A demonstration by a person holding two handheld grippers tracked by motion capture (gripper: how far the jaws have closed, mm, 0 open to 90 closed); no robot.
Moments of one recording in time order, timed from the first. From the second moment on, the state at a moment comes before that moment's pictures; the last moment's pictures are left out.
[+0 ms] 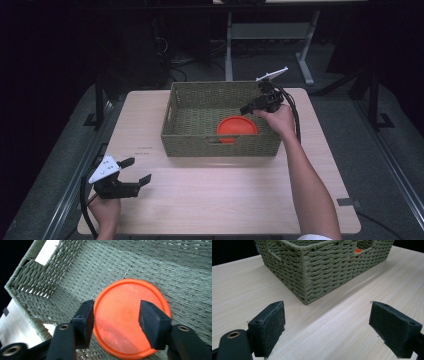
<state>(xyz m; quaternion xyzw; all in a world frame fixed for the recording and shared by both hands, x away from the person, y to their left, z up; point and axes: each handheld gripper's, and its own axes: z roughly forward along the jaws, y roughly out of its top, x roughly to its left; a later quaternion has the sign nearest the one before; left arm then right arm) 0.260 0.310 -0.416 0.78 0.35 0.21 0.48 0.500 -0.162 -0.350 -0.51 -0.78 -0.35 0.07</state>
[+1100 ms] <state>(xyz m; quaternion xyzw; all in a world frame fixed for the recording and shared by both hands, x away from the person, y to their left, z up) 0.259 0.311 -0.415 0.77 0.35 0.21 0.48 0.451 -0.177 -0.313 -0.47 -0.78 -0.40 0.07</state>
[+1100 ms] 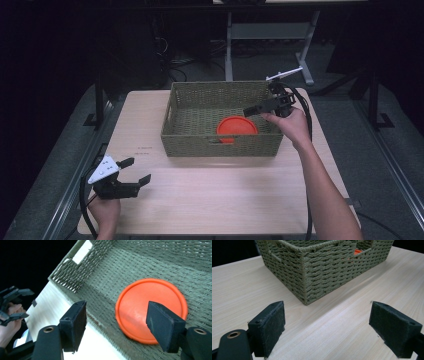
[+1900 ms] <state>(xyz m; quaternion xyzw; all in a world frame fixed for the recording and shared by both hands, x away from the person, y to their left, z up) 0.258 0.311 -0.415 0.77 0.35 0.21 0.48 0.363 -0.205 -0.305 -0.42 -0.80 -0.44 0.04</state>
